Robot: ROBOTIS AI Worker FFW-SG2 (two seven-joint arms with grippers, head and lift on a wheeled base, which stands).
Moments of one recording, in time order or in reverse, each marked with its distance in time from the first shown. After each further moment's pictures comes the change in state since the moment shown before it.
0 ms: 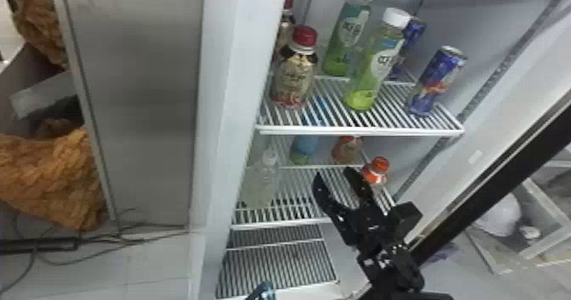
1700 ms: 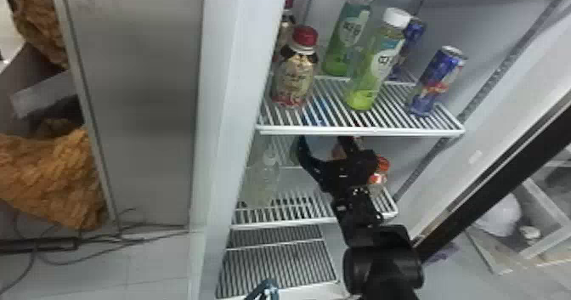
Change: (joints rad) left arm -0.023 0.005 -0.017 0.012 0.011 -0.005 0.003; right arm -0.390 -0.056 0.167 0.422 0.073 -0.093 -0.254
